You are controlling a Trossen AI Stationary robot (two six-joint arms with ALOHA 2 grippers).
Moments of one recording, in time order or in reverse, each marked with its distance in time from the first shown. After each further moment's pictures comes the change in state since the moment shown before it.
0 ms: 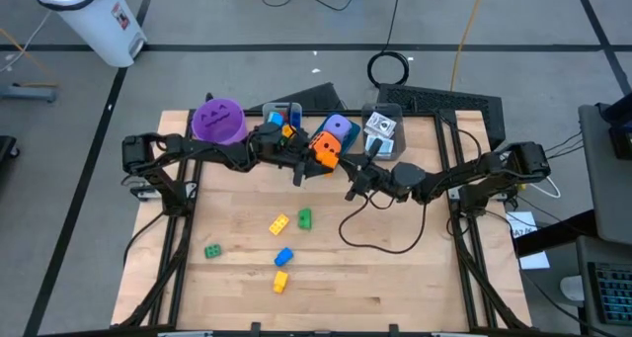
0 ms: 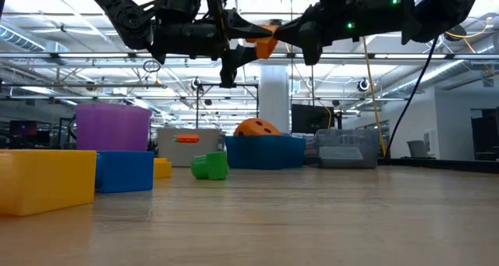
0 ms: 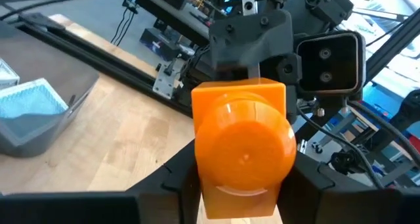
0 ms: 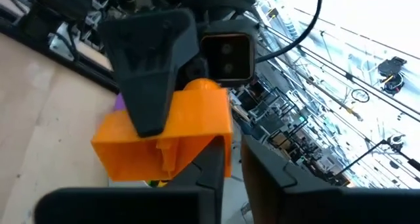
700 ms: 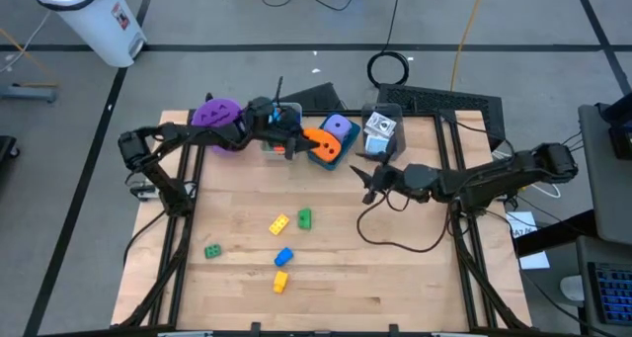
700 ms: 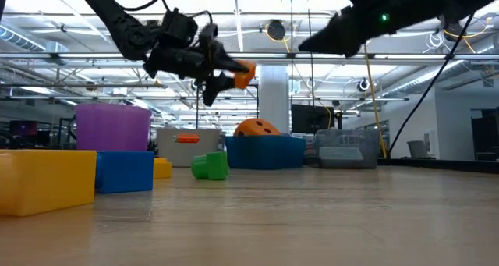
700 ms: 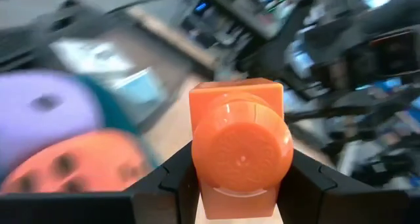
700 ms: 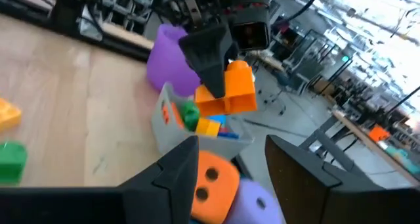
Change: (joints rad) left arm 0.265 -0.001 0.002 -0.165 0.159 0.104; right arm 0.045 -0.277 -0.059 -0.471 0.075 0.358
